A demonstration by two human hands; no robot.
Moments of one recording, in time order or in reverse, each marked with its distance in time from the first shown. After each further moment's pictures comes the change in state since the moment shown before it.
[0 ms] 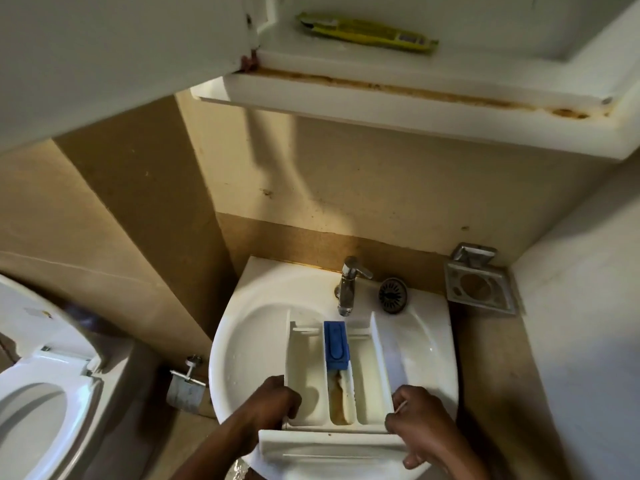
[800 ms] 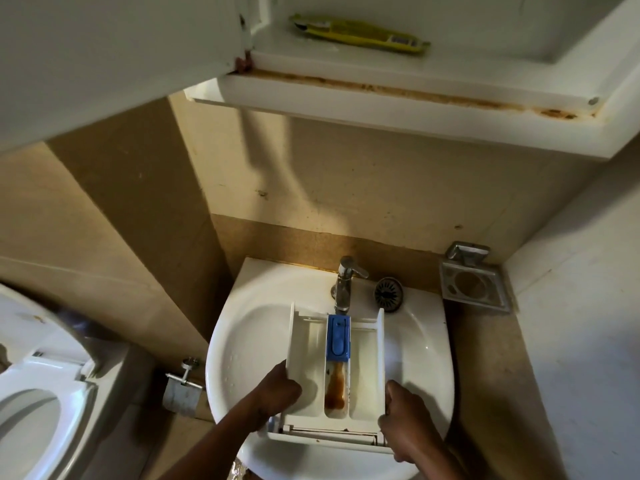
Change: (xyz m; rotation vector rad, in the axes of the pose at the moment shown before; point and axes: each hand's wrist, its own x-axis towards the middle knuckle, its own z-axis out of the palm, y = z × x) left_hand 0.023 0.006 0.002 0.162 -0.097 0.223; right_hand 0.033 0.017 0.031 -0.225 0.083 -0.085
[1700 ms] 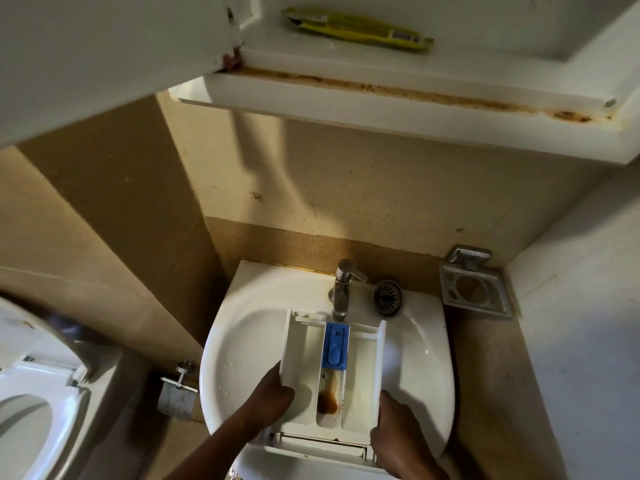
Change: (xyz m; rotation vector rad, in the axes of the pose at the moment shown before) left_hand 0.015 -0.010 0.003 -0.037 0.121 0.037; right_hand 0.000 -0.005 0.014 -0.106 0.001 -0.041
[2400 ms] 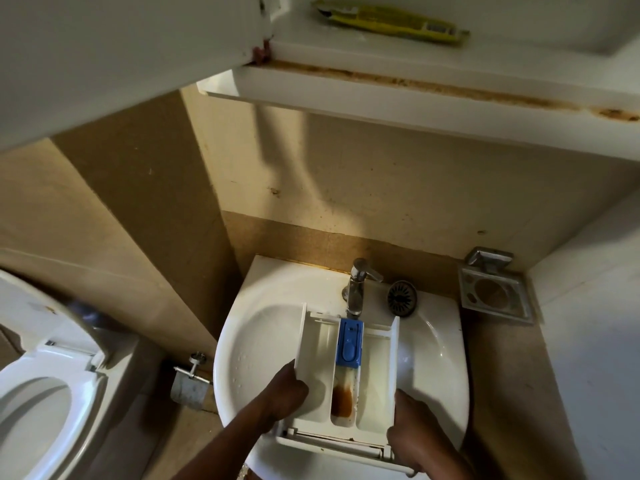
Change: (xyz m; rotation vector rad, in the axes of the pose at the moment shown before) left_hand -0.006 0.012 -0.004 -0.024 -0.069 -0.053; right_hand 0.006 -0.004 -0.018 -0.125 -0.105 0.013
